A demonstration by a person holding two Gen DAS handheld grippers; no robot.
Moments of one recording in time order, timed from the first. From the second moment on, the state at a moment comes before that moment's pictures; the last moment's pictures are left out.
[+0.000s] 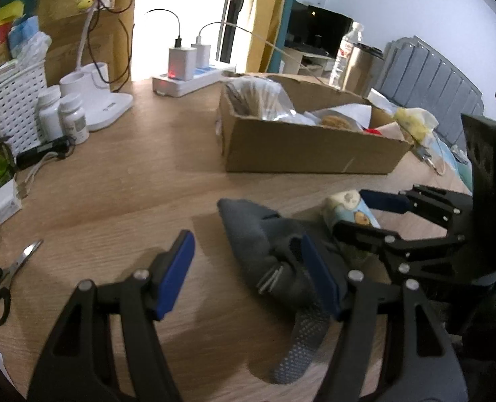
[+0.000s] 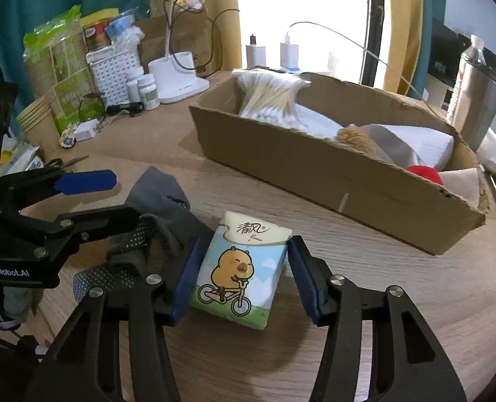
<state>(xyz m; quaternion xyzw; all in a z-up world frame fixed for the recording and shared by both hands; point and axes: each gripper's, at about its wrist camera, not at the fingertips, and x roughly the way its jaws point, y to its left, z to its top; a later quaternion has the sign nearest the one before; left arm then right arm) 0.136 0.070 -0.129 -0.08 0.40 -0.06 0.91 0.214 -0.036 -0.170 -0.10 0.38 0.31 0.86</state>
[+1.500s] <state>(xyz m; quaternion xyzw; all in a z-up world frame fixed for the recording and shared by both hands) 0.149 -0.016 -0.113 -0.01 0.41 -0.09 0.91 0.215 -0.126 -0.168 -0.03 0.37 0.29 0.88</state>
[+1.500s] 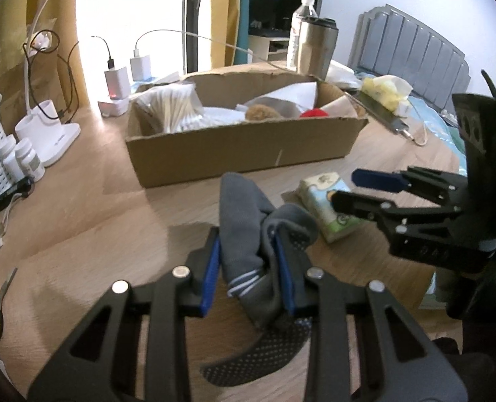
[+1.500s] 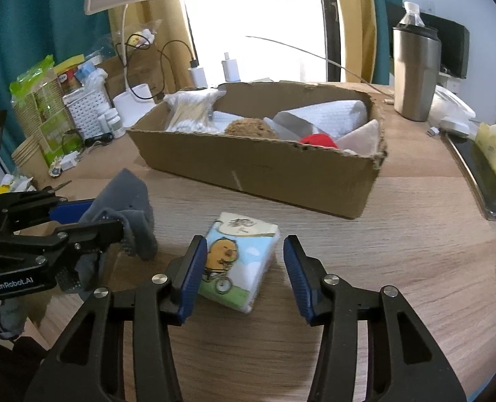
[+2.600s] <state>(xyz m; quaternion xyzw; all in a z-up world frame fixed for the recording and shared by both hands) 0.144 0.006 -0.090 -0.05 0.38 -0.10 0.92 0.214 -0.102 -0.149 -0.07 0.36 0.30 0.88</state>
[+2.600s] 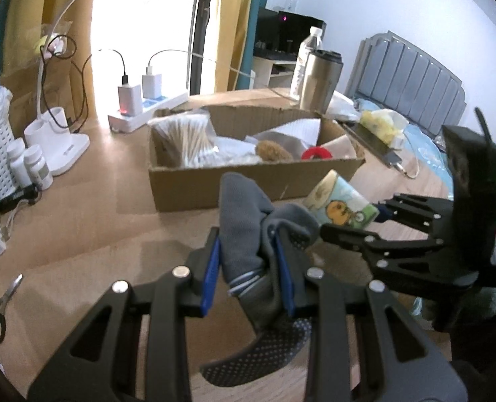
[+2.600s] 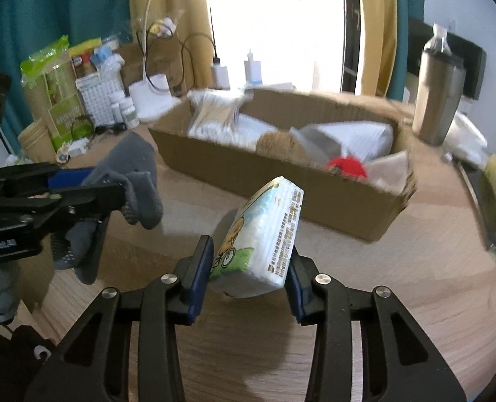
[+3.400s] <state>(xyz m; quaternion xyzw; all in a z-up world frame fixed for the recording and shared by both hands) 0.182 0.002 -0.046 -0.04 0.33 -0.10 0.94 0.245 -0.138 -0.098 -0.05 0.30 0.29 0.91</state>
